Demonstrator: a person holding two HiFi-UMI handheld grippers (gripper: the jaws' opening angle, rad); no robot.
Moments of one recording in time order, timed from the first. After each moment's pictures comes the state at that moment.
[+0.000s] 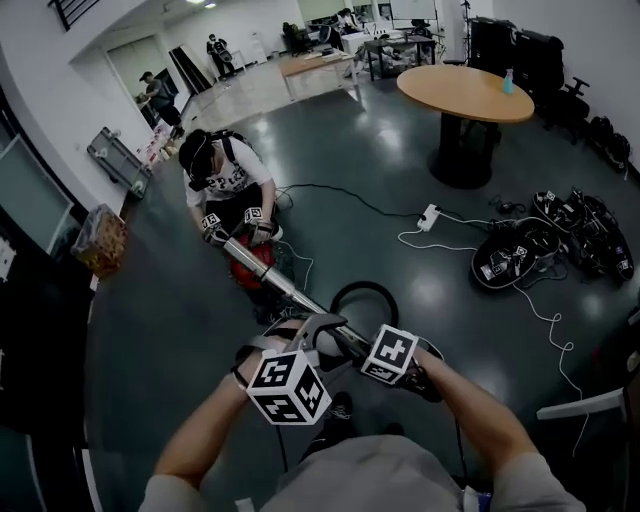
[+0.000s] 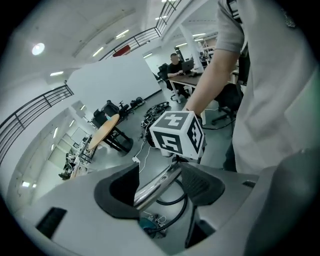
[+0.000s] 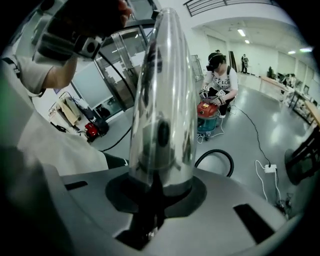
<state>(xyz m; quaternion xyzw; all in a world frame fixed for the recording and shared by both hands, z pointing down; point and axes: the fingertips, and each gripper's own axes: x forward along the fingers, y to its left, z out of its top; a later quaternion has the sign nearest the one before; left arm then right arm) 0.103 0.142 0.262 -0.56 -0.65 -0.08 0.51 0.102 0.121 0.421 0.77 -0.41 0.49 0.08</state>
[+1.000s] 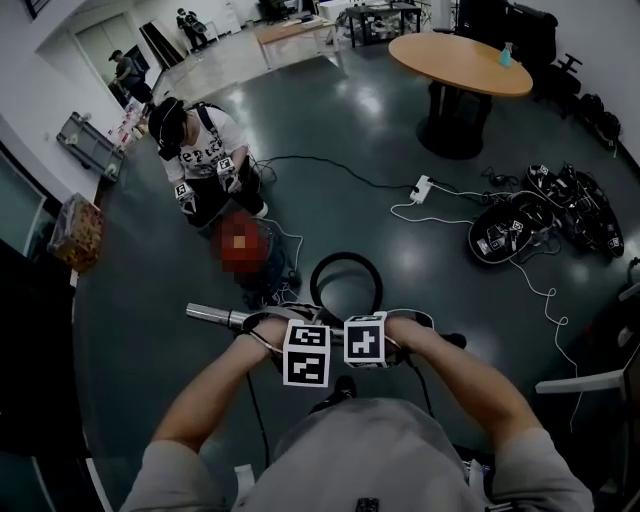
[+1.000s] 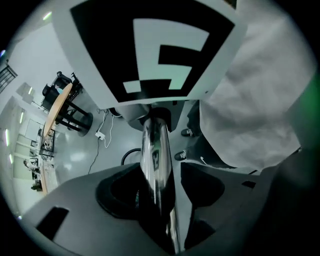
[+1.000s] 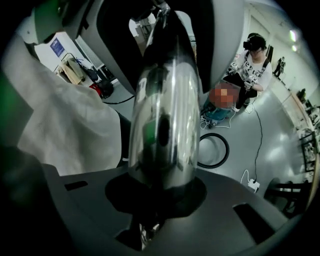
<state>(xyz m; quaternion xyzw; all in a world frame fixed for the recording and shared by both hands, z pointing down) 0.205 0.070 0.400 -0.33 -0.67 -0.22 0.63 0.167 0.098 0.447 0.63 -0.45 0.58 0.26</state>
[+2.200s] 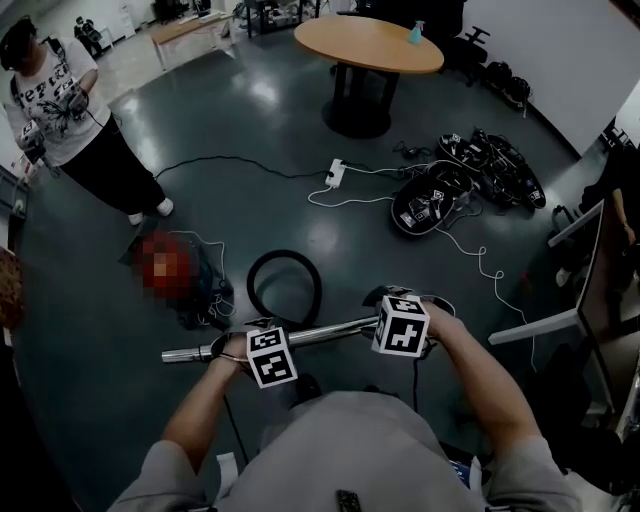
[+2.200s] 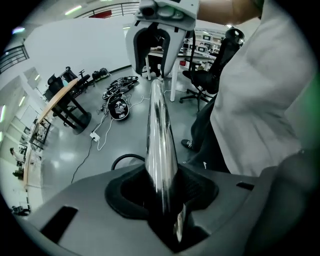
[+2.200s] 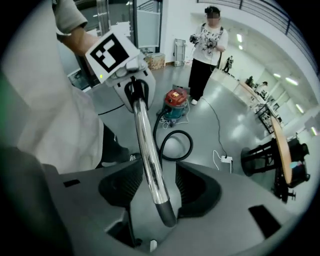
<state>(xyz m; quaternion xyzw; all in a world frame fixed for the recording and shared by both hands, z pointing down) 0.256 0.068 0.471 -0.35 -0.73 -0.25 0.53 0.196 0.186 0.396 0.76 -0.25 0.55 0.23</state>
